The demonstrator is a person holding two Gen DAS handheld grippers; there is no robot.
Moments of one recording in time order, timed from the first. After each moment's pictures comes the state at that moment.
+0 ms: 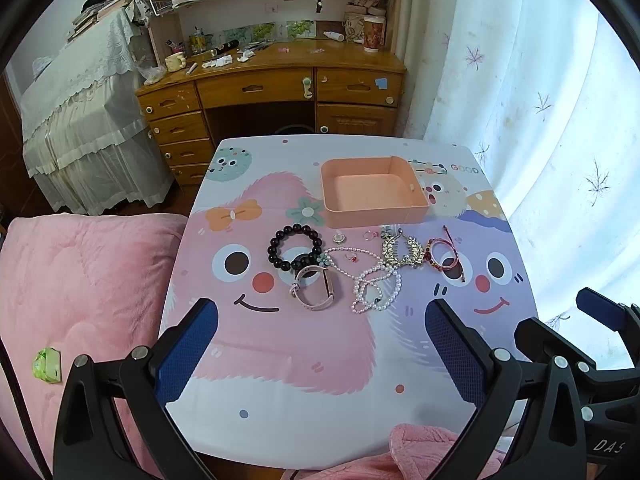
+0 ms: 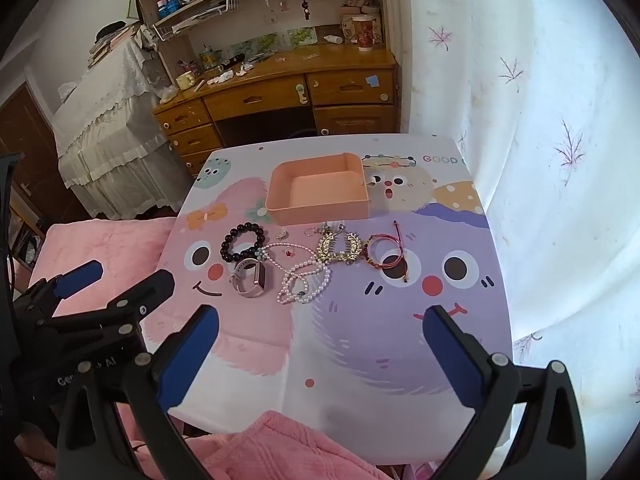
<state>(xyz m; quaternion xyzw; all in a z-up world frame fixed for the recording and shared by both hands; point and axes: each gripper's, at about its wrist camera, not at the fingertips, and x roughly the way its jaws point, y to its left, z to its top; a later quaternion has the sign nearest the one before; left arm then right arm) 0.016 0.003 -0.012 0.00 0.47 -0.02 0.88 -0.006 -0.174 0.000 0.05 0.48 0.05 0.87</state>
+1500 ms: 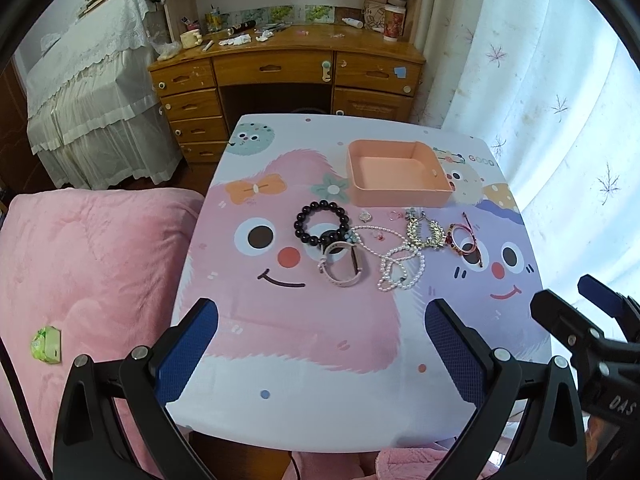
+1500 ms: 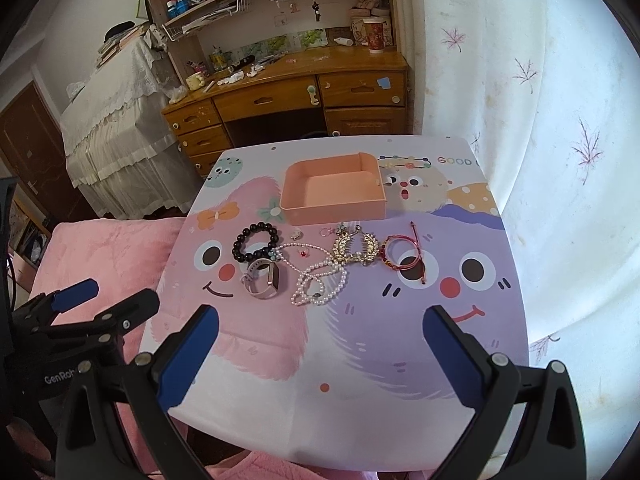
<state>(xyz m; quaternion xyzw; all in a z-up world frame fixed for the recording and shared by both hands) 0.005 0.050 -0.024 -0.02 0.49 -0.02 0.87 -0.006 -0.157 -0.010 0.05 0.47 0.06 0.88</state>
